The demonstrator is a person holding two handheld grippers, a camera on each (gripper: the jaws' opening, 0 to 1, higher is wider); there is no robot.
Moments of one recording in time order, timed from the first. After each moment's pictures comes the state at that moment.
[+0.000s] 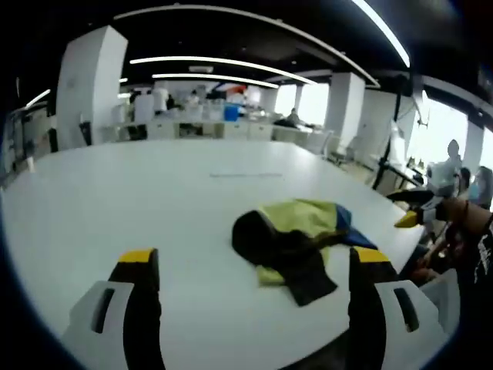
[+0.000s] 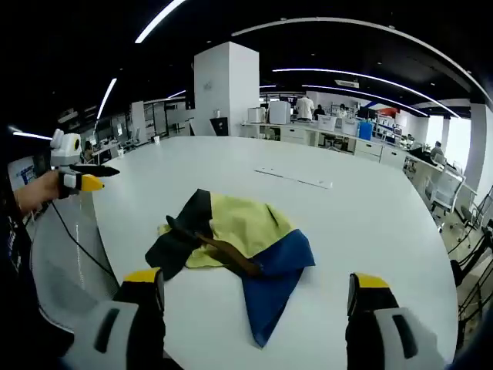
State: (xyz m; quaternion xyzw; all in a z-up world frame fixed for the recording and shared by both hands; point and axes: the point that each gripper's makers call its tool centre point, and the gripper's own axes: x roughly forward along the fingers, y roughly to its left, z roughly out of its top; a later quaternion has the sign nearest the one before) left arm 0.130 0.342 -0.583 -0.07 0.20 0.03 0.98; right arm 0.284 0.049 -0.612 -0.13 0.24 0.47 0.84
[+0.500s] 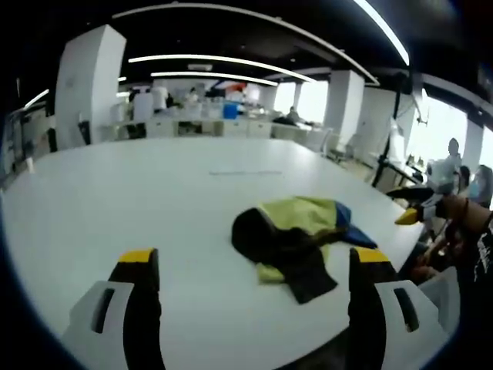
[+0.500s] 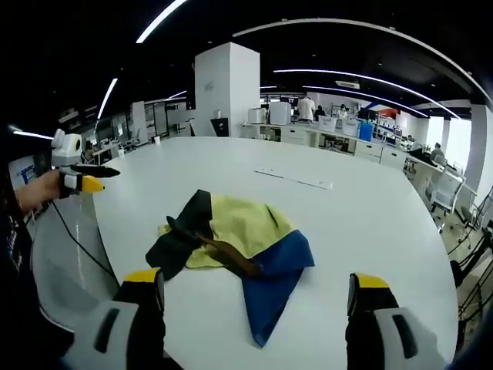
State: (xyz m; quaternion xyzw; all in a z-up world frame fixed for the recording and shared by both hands) left arm 0.130 0.343 -0.582 -0.07 0.20 0.02 0.98; right arm 0.284 0.049 -0.612 -0.12 0.24 0.47 0.84
